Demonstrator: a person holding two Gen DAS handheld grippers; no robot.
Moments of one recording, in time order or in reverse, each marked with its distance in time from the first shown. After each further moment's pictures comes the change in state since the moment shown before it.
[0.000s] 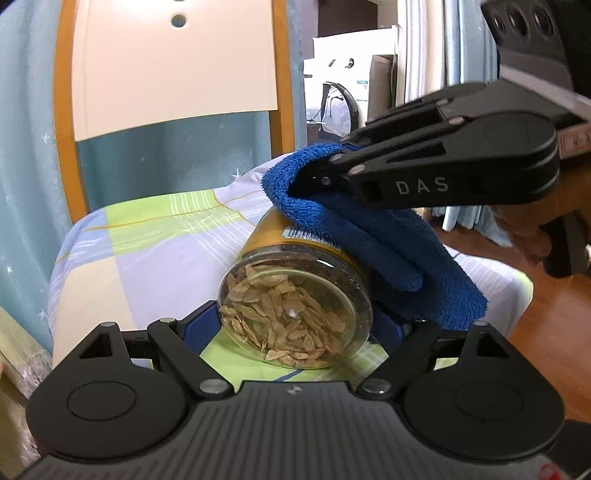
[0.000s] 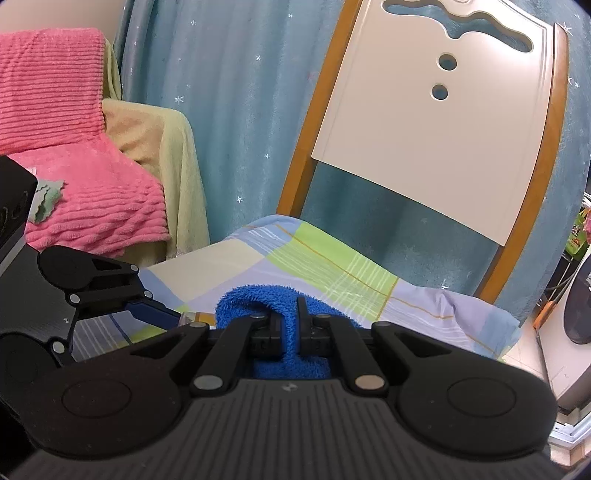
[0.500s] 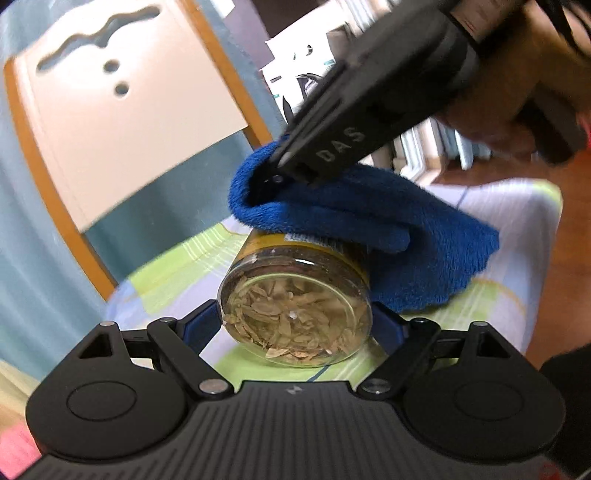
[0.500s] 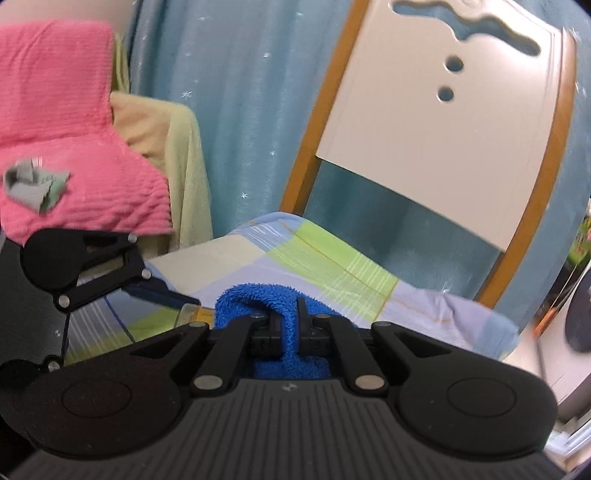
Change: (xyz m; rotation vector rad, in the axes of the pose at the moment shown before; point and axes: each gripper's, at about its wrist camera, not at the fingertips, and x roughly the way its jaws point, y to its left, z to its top) left arm -0.006 -0.023 0.002 0.269 -0.010 0.119; right arm 0.002 -0.008 -0.004 -0.036 0.007 0.002
